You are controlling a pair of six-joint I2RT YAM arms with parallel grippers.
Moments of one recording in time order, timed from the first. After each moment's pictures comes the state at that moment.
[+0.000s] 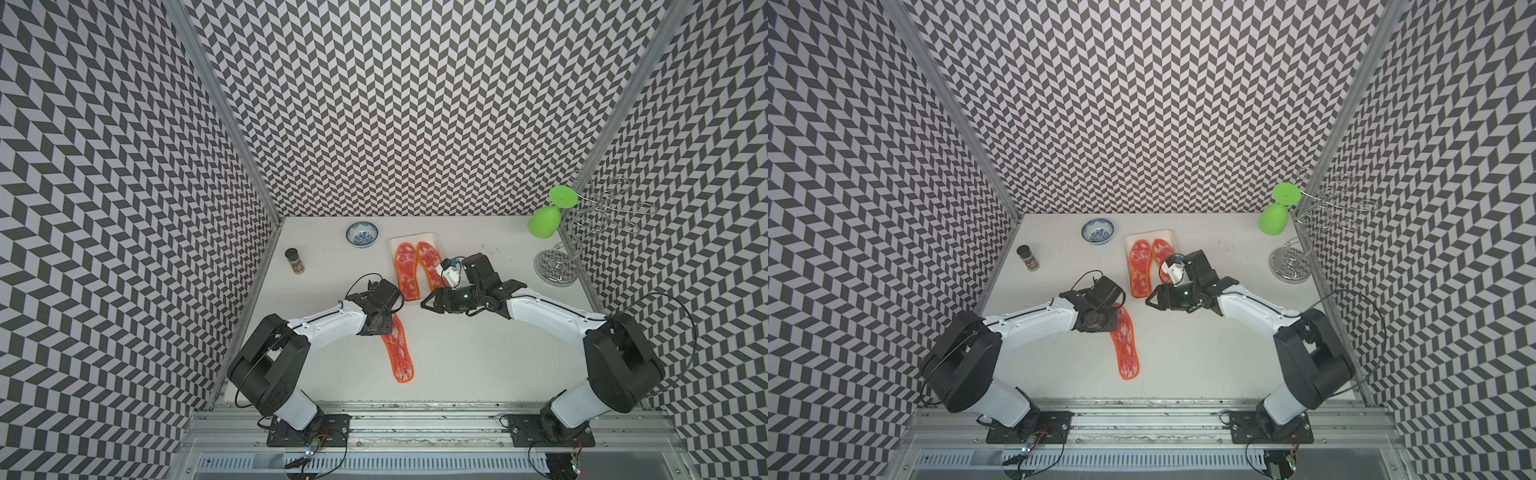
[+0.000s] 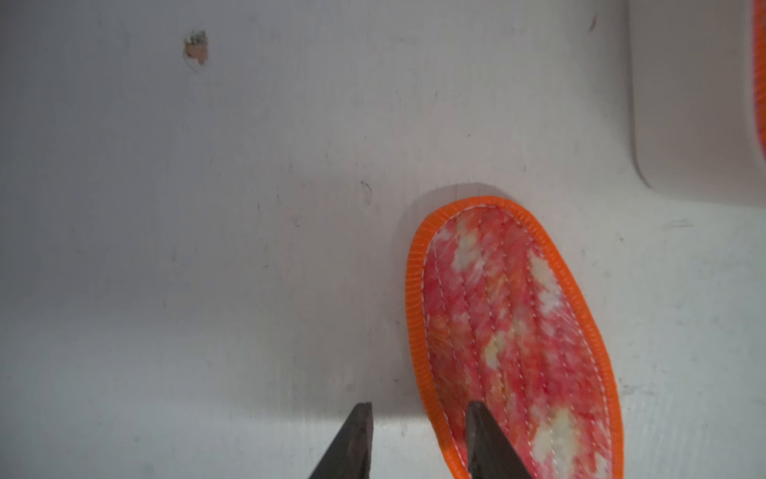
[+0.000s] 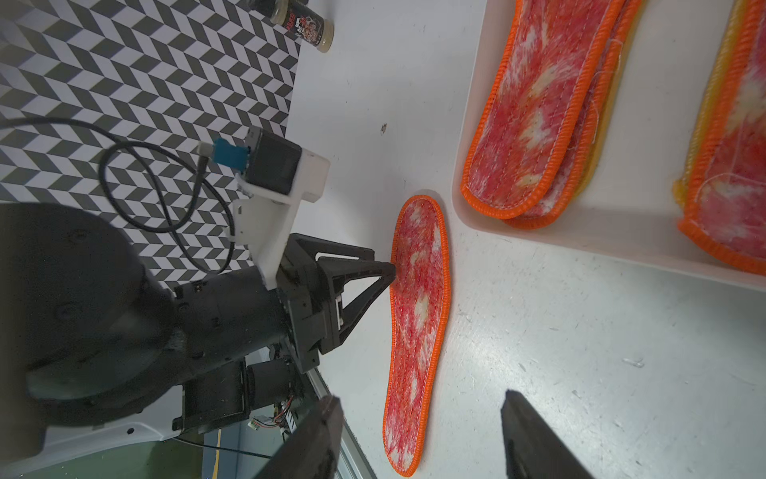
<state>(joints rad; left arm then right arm) -0.64 1.57 0.88 -0.56 -0.21 -0.65 0.55 1.57 0.98 -0.24 -0.62 0.51</state>
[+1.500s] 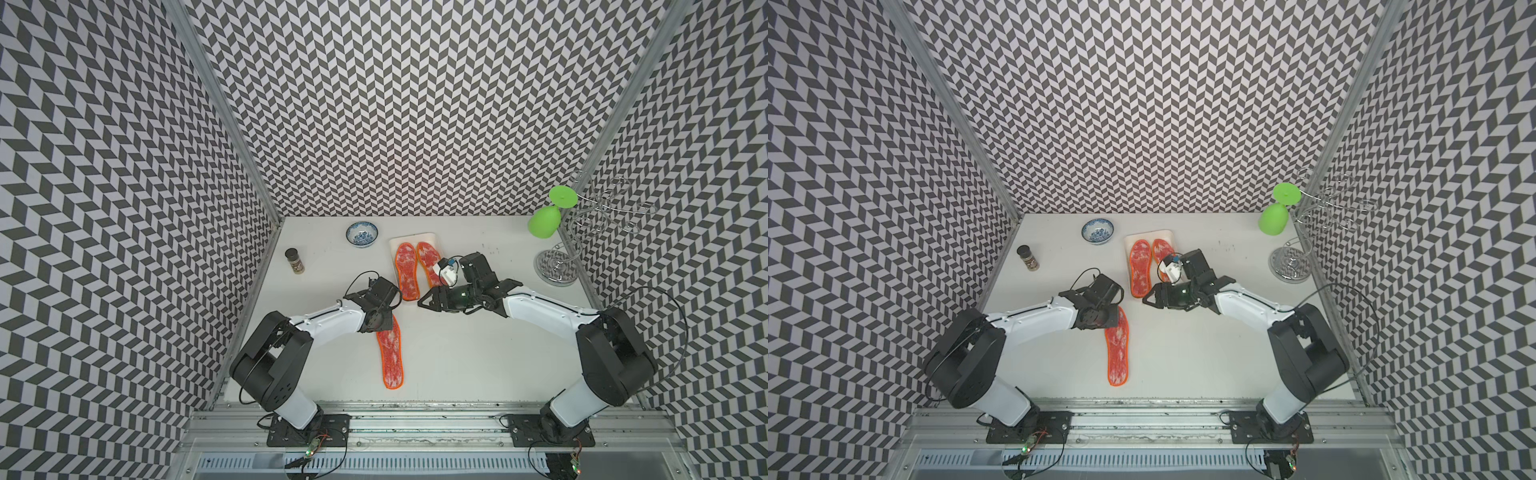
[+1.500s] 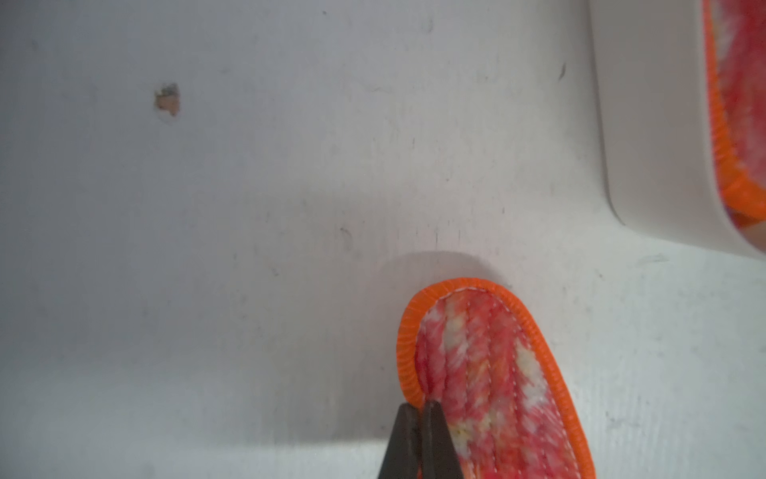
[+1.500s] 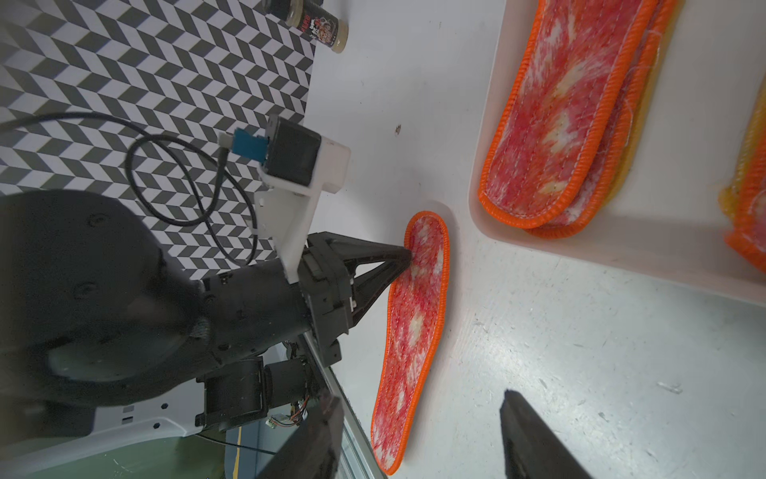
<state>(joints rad) -0.60 1.55 0.87 -0.51 -0.18 -0.60 0.55 1.61 0.99 -0.18 -0.68 0.55</state>
